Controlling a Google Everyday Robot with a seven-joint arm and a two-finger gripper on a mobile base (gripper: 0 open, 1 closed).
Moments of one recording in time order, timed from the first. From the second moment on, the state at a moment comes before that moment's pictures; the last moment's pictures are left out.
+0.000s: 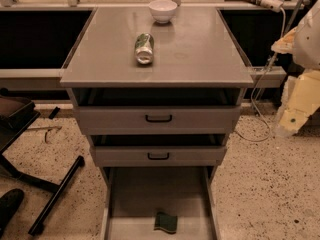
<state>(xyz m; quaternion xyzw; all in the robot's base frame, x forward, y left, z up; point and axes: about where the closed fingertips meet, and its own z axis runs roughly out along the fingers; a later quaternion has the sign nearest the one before) 0.438 -0.217 0.976 -0.60 0.78 -0.03 0.16</state>
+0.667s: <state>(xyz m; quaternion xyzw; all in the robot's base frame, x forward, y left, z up) 0.441 -0.215 0.968 -0.60 0.78 -0.02 0.17</state>
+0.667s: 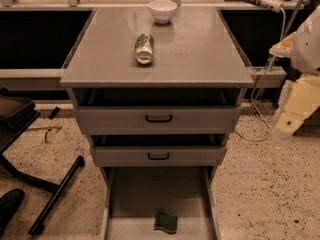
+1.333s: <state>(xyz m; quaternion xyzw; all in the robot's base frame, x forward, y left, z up) 0.456 -0.208 0.883 -0.55 0.81 0.01 0.22</state>
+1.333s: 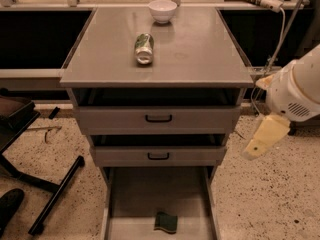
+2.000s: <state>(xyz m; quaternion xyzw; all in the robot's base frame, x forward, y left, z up) 0.459 -0.188 0.828 -0.55 0.81 0.02 0.22</state>
